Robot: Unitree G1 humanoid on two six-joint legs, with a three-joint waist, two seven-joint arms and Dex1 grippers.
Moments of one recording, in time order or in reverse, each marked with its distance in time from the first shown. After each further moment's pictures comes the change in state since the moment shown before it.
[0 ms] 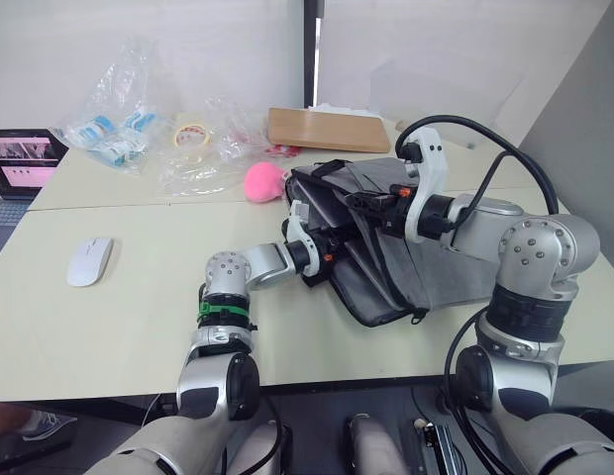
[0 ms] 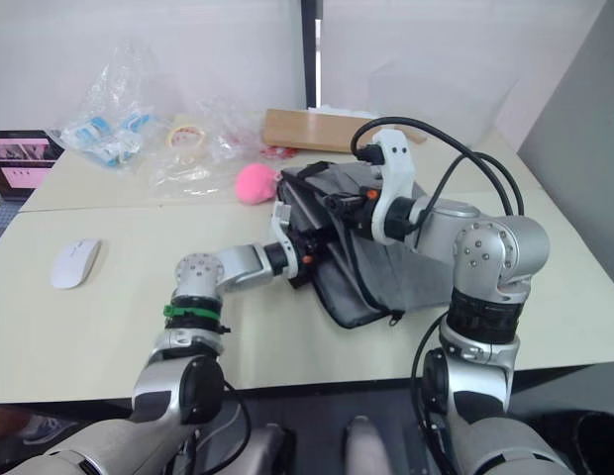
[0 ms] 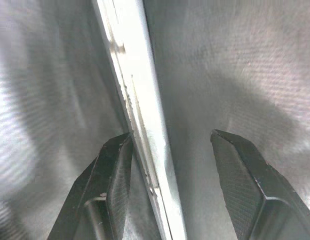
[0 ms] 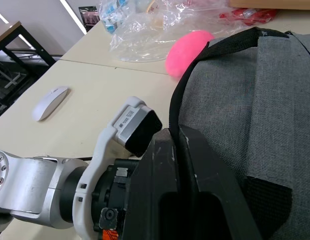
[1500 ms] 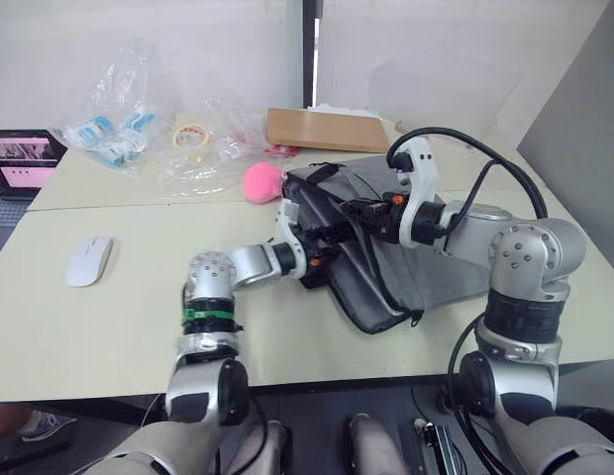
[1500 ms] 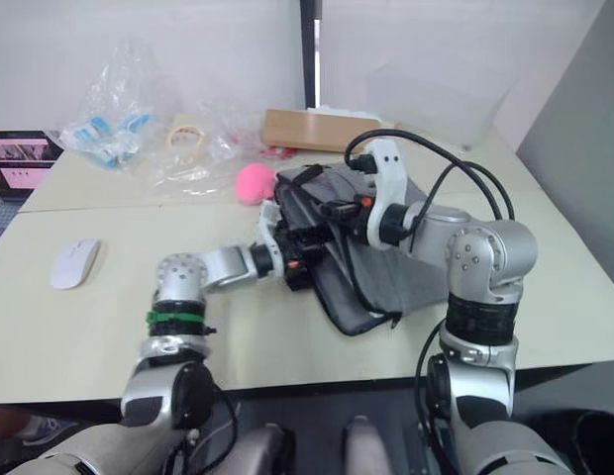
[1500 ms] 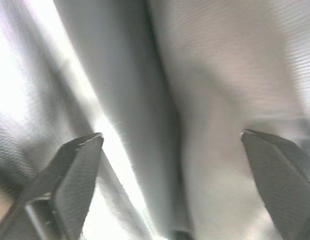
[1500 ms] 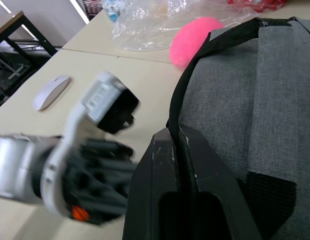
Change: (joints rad) left arm 0.032 0.187 -0.017 -0.163 -0.002 0.143 -0.087; right arm 0.037 -0.018 0.065 0.029 0.010 -0.069 0.028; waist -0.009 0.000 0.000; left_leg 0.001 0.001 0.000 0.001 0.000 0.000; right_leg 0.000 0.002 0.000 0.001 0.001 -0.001
